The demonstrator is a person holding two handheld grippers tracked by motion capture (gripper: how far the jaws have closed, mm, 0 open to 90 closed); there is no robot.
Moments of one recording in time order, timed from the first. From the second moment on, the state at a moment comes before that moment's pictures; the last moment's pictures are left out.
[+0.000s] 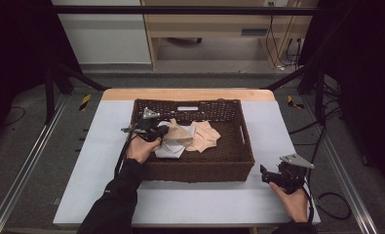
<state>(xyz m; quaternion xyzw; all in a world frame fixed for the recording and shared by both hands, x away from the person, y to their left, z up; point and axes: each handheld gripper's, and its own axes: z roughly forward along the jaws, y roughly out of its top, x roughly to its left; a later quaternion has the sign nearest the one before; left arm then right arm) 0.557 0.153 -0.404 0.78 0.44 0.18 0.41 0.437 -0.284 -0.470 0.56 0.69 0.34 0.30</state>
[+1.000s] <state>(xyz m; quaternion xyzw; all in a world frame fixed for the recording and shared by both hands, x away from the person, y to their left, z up) 0.515 0.173 -0.326 0.68 0.39 0.22 0.57 0.437 -0.285 -0.470 0.56 0.69 0.34 0.31</state>
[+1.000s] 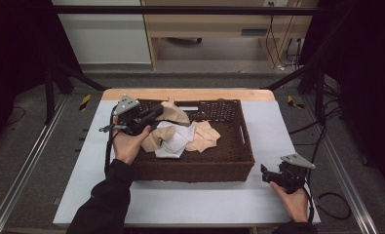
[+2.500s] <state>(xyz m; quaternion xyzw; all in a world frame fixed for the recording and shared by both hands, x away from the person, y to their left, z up) 0.444 0.302 -0.305 0.59 0.43 0.28 0.62 0.436 -0.286 -0.469 0.57 0.69 0.34 0.31</state>
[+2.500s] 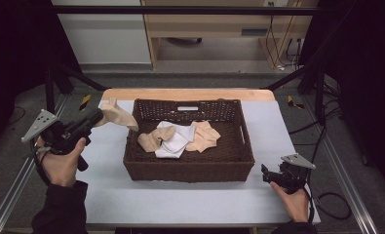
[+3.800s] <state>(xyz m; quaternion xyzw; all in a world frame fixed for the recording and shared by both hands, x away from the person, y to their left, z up) 0.447 0.345 -0.408 0.66 0.53 0.27 0.46 0.433 -0.287 -0.469 0.56 0.69 0.34 0.31</state>
